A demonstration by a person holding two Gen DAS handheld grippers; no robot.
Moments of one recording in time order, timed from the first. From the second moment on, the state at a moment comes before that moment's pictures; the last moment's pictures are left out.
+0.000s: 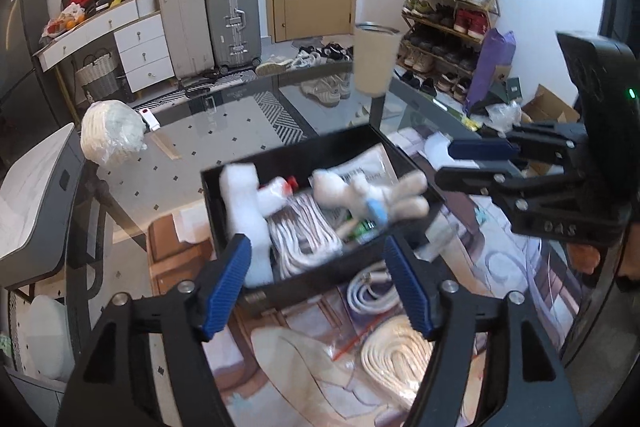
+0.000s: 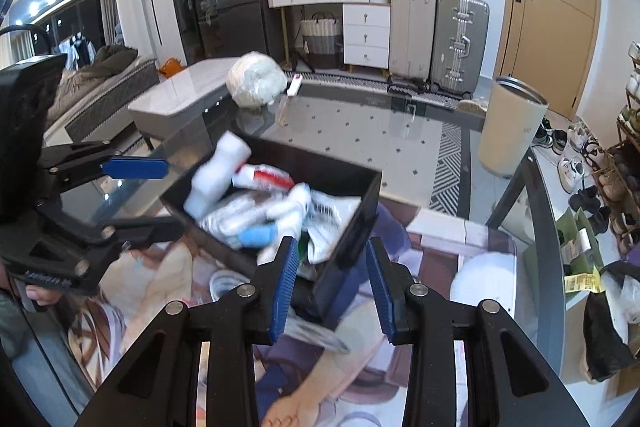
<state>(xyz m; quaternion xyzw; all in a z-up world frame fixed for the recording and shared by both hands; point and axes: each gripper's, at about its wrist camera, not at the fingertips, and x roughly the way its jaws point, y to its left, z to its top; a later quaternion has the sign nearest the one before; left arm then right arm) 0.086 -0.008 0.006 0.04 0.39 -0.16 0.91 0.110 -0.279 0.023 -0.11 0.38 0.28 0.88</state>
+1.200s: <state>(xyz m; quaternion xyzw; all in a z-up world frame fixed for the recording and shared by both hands) 0.050 -0.044 -0.076 0.12 0.52 -0.18 0.82 0.085 -0.253 -0.041 -0.20 0.48 0.36 0.77</state>
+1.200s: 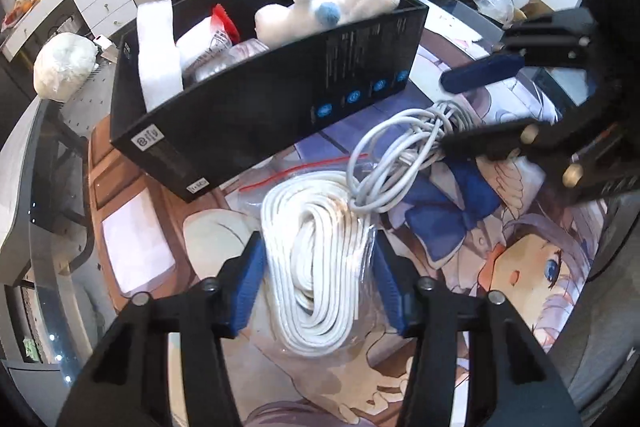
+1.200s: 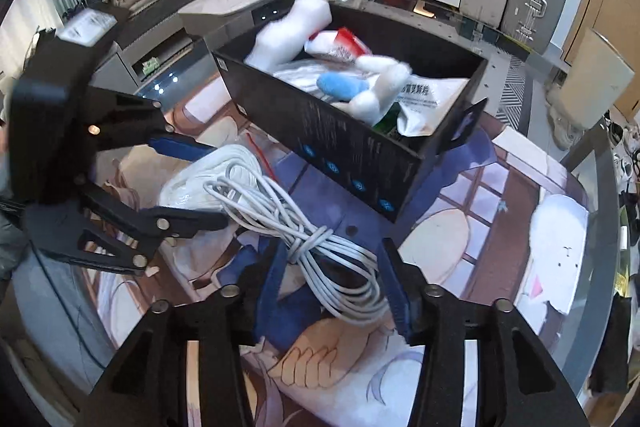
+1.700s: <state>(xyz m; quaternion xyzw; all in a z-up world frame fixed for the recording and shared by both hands) 0.058 -0.039 -0.077 0.12 0.52 -0.18 0.83 0.070 -0.236 -0.049 -0.24 0.48 0.37 0.76</state>
